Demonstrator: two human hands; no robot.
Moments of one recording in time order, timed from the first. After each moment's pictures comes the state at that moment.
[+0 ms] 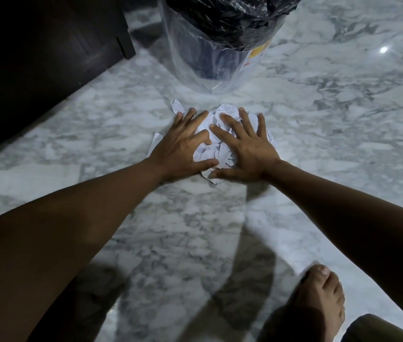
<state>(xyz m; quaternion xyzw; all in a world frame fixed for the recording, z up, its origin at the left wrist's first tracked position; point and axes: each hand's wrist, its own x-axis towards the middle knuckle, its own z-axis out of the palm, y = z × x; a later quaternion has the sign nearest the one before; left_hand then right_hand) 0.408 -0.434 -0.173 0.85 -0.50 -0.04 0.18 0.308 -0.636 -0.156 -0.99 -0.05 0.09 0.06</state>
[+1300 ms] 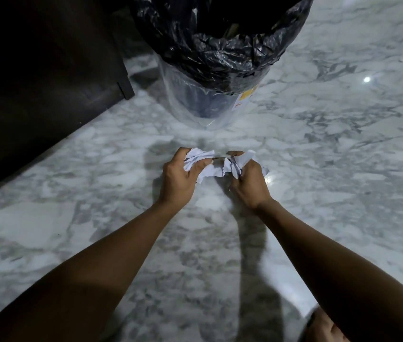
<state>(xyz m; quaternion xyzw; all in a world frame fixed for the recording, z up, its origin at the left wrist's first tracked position) 0.393 -0.464 -0.171 0.78 -0.14 -0.05 0.60 0.314 -0.625 -0.149 -0.88 0.15 -0.06 0.45</state>
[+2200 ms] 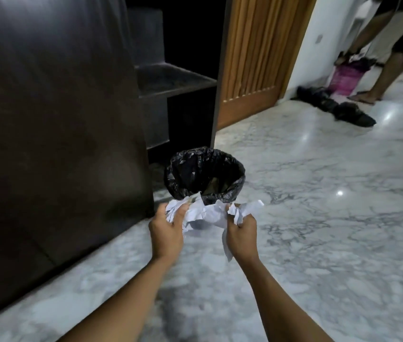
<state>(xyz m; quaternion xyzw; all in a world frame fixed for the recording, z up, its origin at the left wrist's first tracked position) 0.387 -0.446 0.059 0.75 -0.08 0.11 0.65 0.316 -0.595 0.058 -0.74 0.25 -0.30 0.55</state>
